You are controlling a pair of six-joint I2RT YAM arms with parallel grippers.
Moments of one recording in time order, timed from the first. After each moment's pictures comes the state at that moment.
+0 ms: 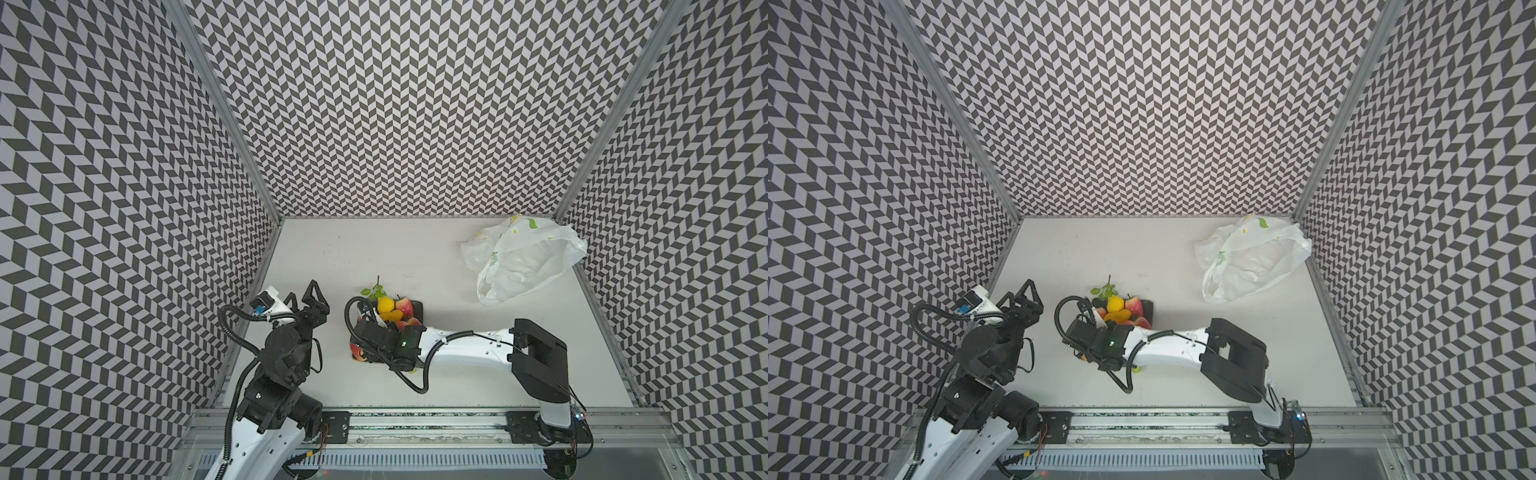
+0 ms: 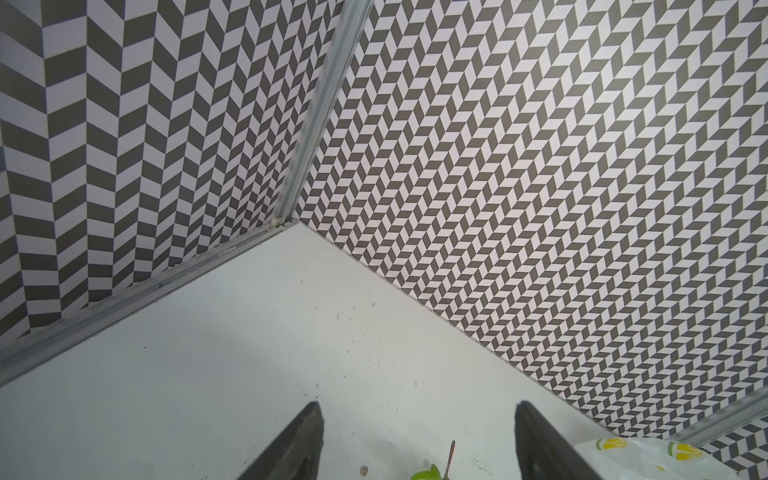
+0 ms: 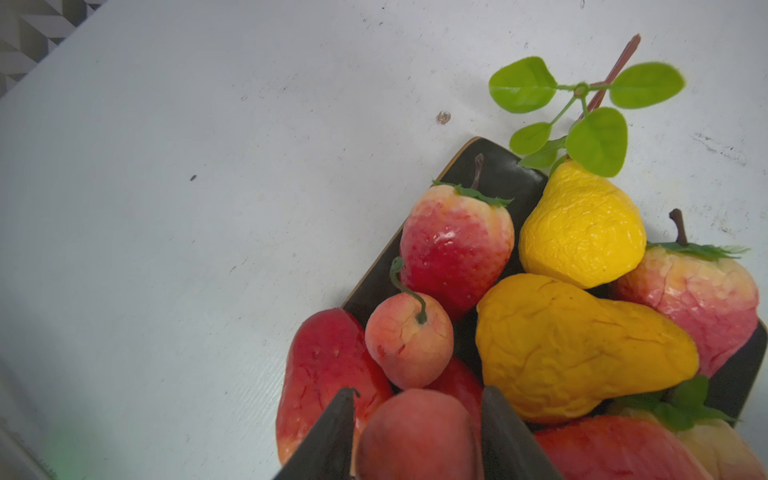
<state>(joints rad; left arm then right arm) -0.42 0.33 0.49 -0.20 -0.56 -0.60 1.27 1.97 1.44 -0.40 0.43 0.61</state>
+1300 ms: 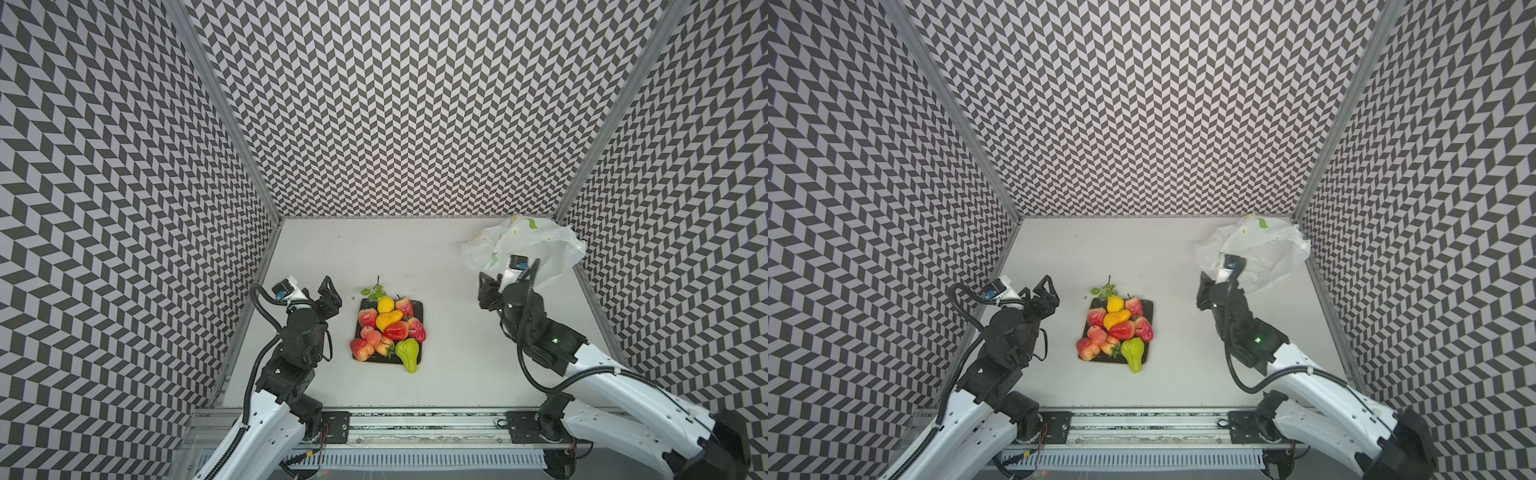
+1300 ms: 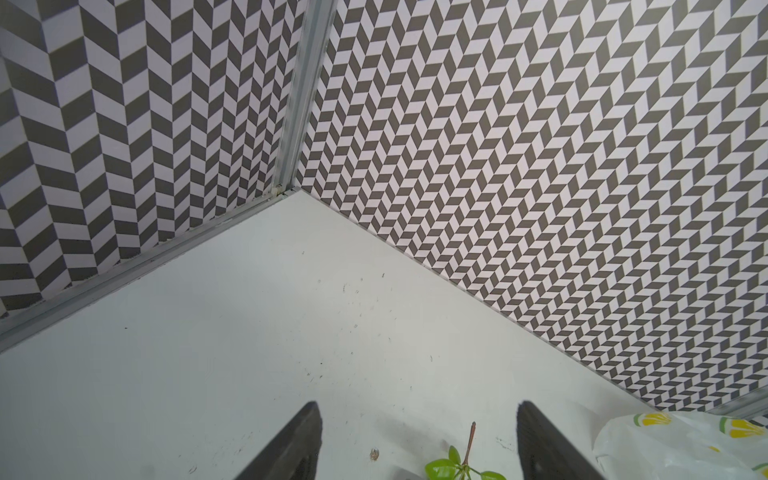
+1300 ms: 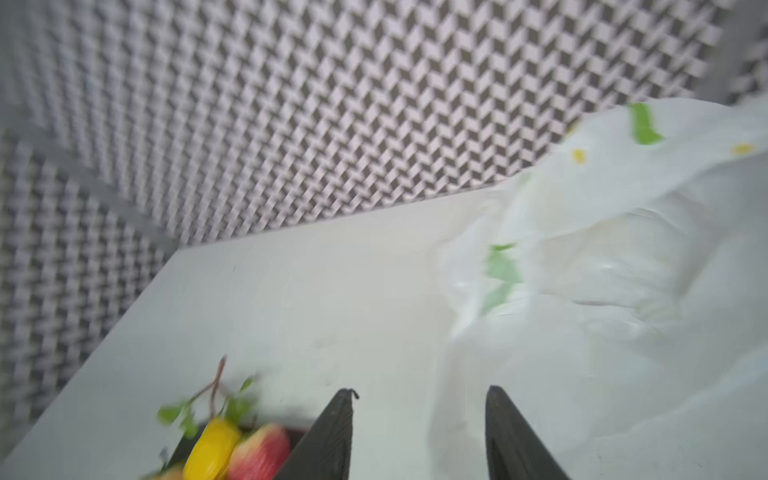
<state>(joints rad) -0.42 0.57 0.43 -0.04 -0.53 -0.59 0.62 0.88 0.62 -0.09 0.54 0.50</state>
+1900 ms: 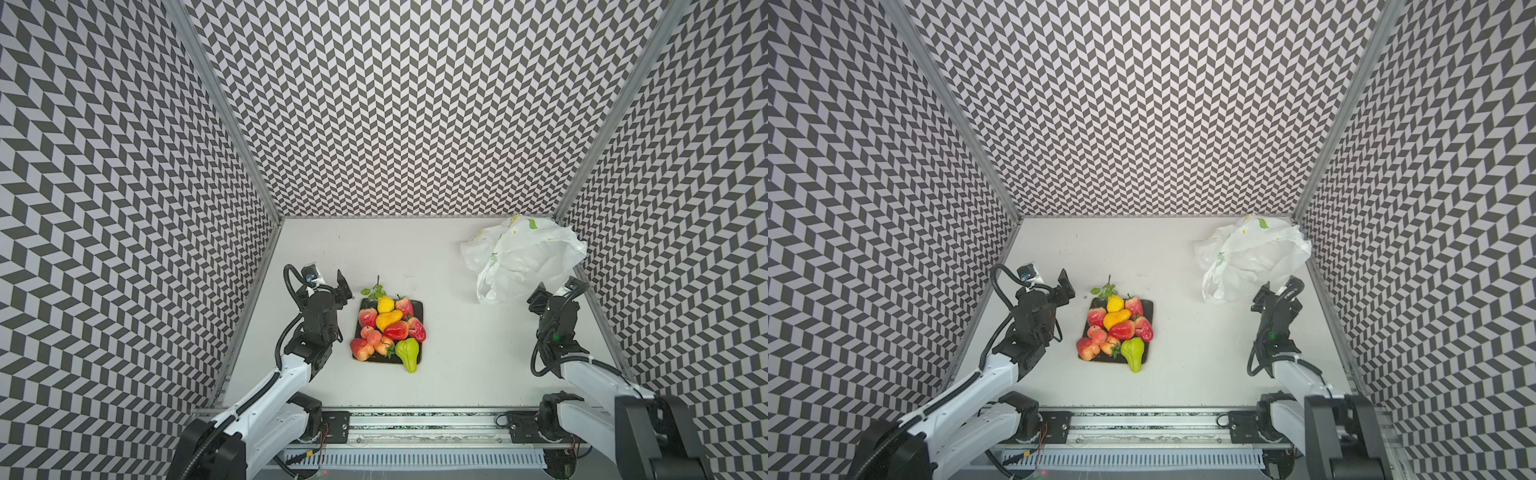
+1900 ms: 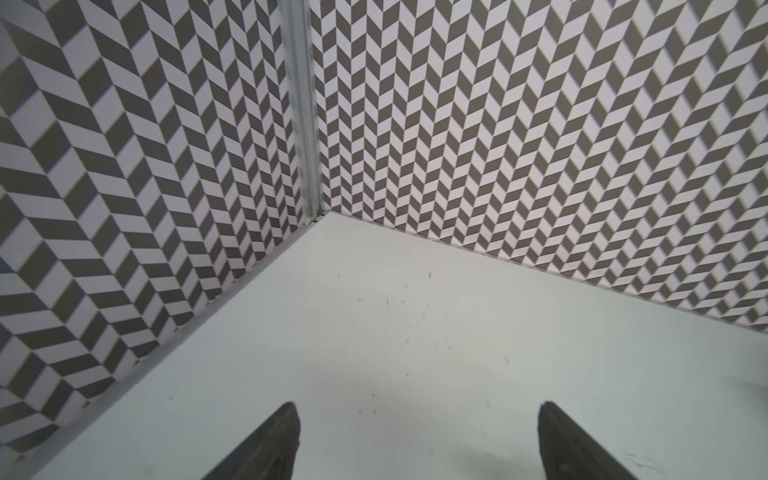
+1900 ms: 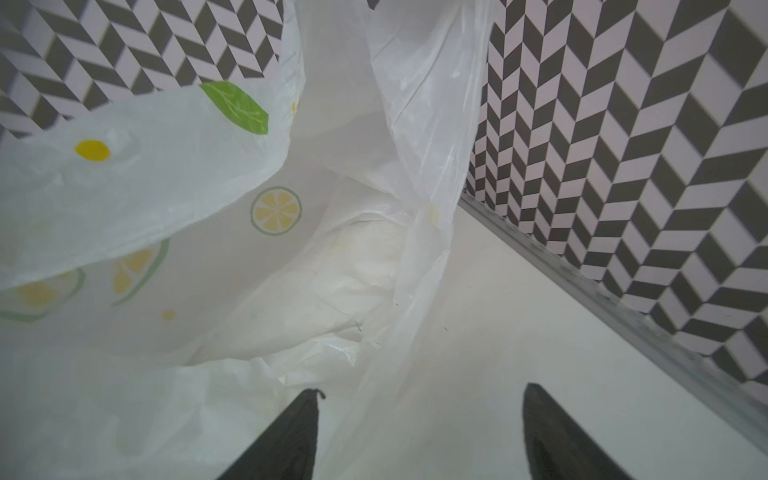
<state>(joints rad) -0.34 0.98 0.39 0.38 -0.59 -0.23 0.00 1.17 0.24 0.64 0.41 0.29</state>
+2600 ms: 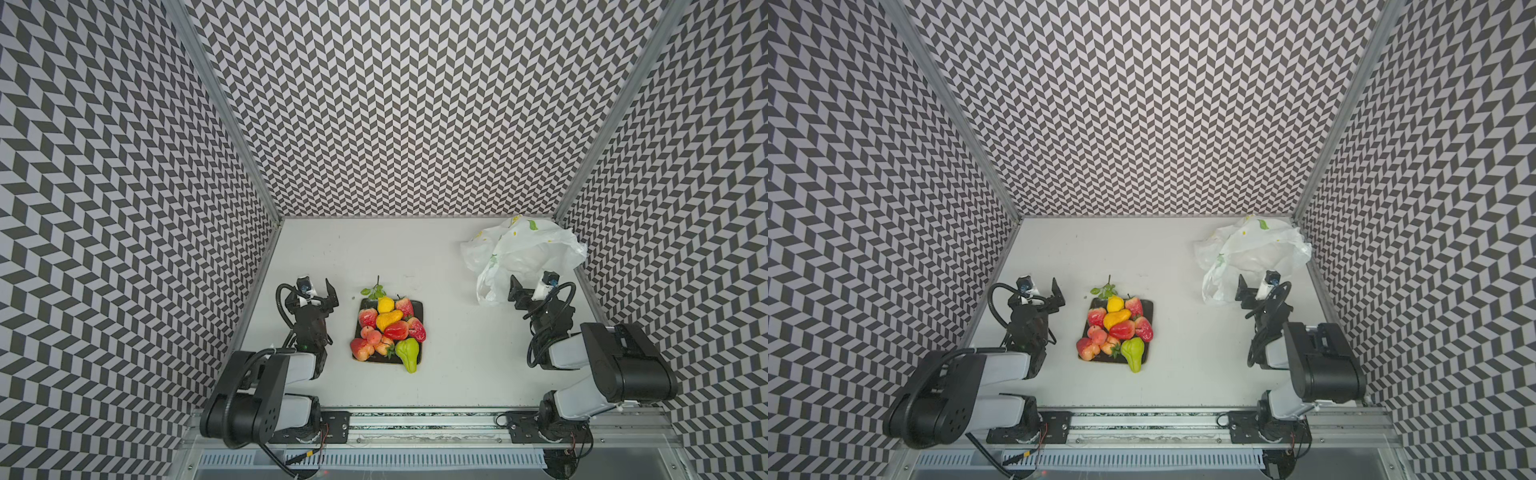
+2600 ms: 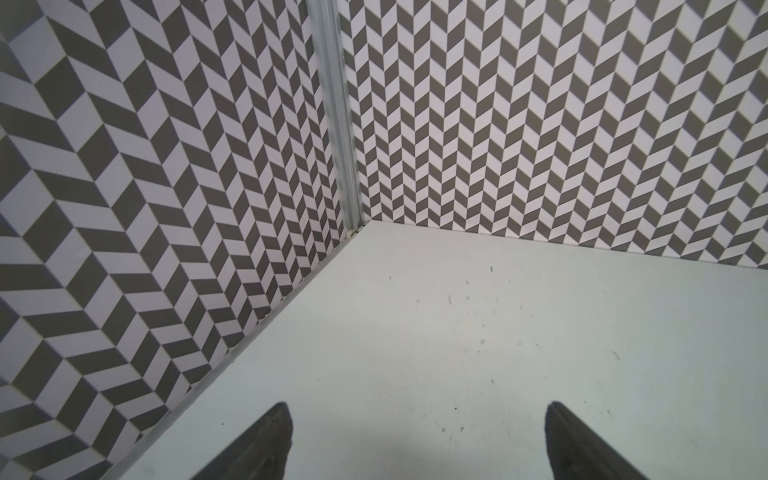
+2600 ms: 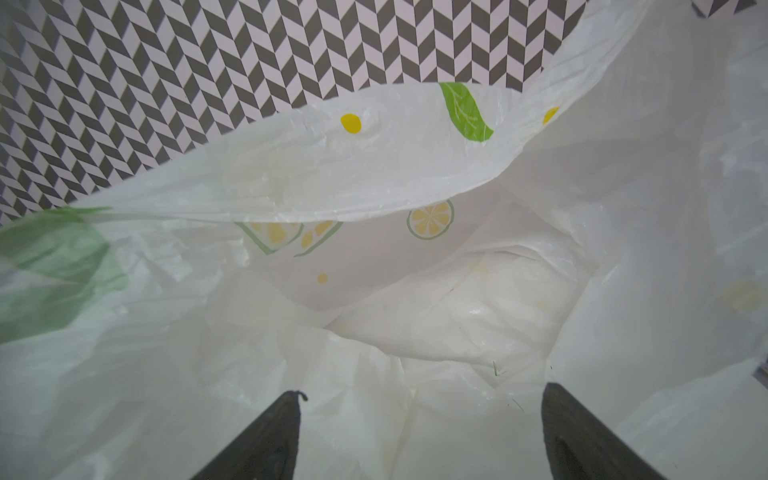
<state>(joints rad) -0.11 1.41 0.14 1.19 -0.37 -0.02 -0.04 1.55 0.19 1.30 -0.05 0.12</state>
